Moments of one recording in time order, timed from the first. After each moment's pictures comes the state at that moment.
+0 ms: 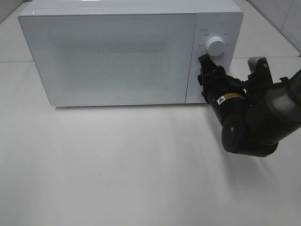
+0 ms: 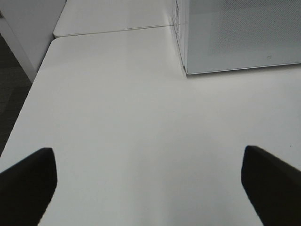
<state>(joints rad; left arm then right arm) 0.07 0.00 -0.50 -0.10 1.04 0.18 0.53 2.07 -0.71 0.57 -1.21 1.01</state>
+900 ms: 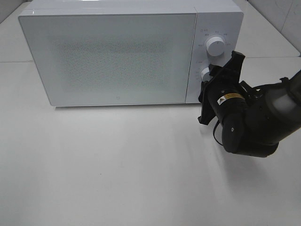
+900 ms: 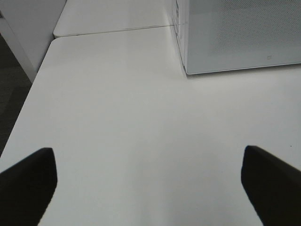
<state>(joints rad) 0.07 0.00 -0.50 -0.10 1.04 0.18 0.53 2.07 -0.71 0.57 -1.21 1.76</state>
